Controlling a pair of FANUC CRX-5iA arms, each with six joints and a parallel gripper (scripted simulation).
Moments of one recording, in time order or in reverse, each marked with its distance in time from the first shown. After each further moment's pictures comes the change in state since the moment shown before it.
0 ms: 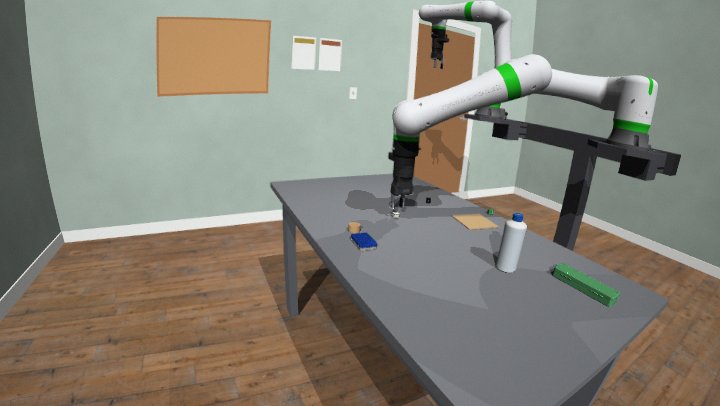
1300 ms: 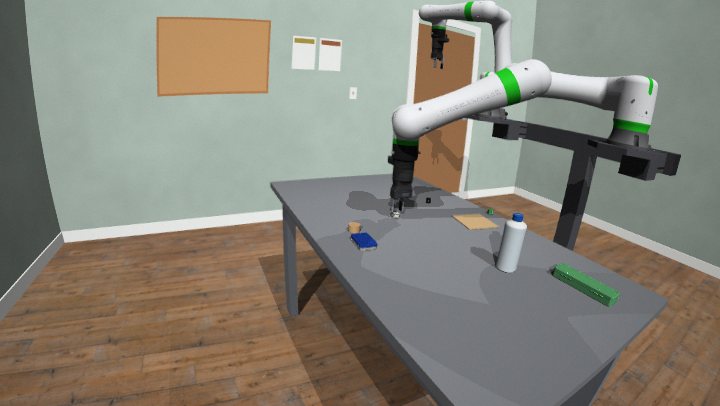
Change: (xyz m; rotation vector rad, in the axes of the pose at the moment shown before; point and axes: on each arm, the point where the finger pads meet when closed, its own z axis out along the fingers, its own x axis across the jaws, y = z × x) left arm -0.001 0.000 0.014 0.000 0.000 0.000; right arm 0.000 0.000 0.000 0.000 0.000 0.000
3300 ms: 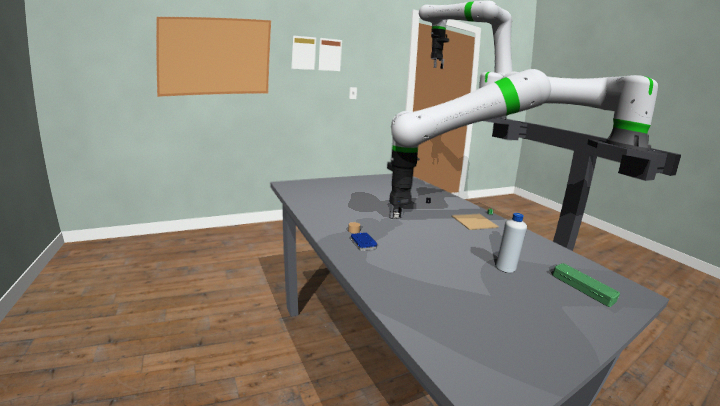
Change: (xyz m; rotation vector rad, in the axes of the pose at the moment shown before) left arm -0.001 -0.001 0.024 0.000 0.000 0.000; right arm 0.000 0.000 0.000 0.000 0.000 0.000
